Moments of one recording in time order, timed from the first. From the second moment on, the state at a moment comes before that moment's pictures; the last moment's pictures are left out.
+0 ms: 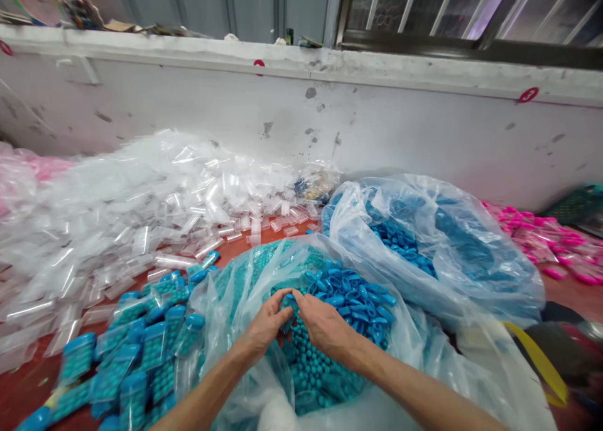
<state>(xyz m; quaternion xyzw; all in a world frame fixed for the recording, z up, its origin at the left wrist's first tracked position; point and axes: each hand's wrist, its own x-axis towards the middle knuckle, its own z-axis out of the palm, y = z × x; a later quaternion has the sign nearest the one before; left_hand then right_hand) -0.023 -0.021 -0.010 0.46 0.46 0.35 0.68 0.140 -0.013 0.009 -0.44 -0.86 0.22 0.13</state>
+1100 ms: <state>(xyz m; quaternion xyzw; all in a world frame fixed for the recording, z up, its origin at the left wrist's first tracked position) -0.015 -0.035 -0.008 0.47 0.40 0.33 0.72 0.162 -0.019 0.038 -0.37 -0.91 0.12 0.16</state>
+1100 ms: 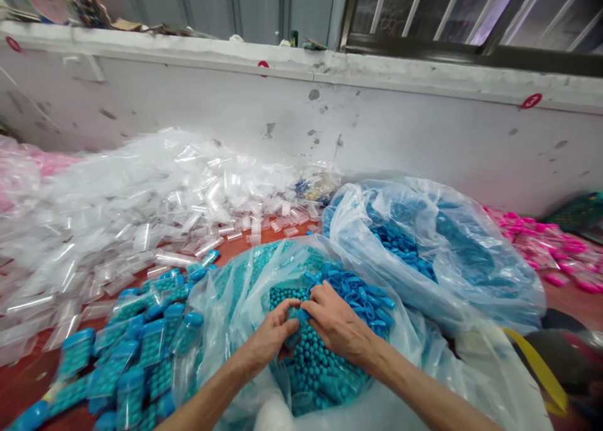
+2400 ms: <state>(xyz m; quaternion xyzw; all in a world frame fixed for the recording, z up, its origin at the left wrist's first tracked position) 0.005 -0.048 0.003 0.42 0.45 0.36 0.70 0.152 -0.045 0.000 -0.40 -0.79 0.25 0.40</state>
